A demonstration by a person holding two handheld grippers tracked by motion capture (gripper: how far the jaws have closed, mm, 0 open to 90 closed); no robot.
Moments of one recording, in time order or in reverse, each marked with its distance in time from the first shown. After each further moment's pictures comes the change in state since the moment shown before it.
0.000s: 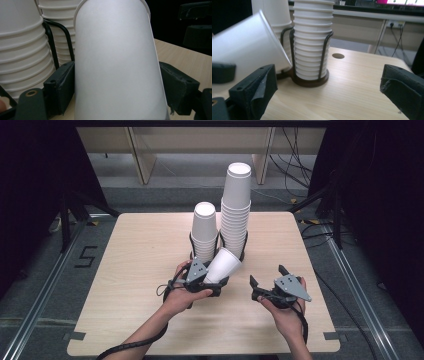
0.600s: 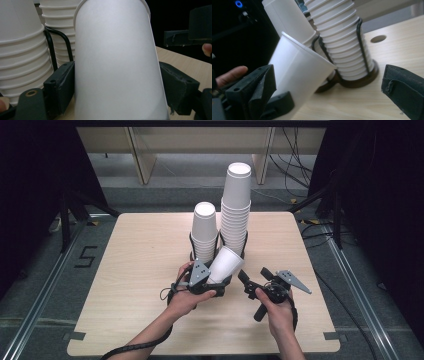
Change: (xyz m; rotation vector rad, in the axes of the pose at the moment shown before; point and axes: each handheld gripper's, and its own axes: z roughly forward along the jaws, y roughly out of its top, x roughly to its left) left arm -0.010 0.001 0.003 -0.061 0.039 -0.001; right arm 0.014 0.004 0.018 0.008 0.204 0.490
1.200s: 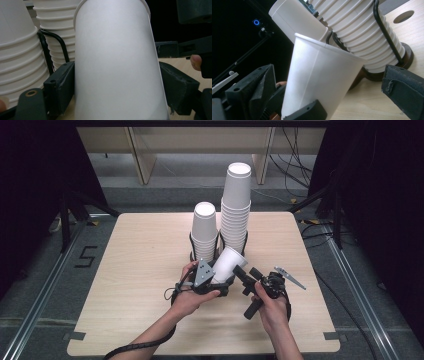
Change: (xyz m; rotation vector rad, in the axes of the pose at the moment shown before) left arm -0.007 0.001 0.009 0.003 0.009 0.023; right arm 0.000 -0.003 0.017 0.024 0.138 0.246
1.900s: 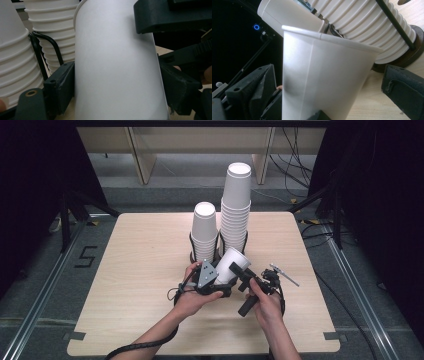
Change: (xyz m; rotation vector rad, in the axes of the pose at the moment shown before) left arm -0.007 0.000 0.004 0.003 -0.015 0.004; right arm -0.002 -0.004 0.018 0.032 0.000 0.189
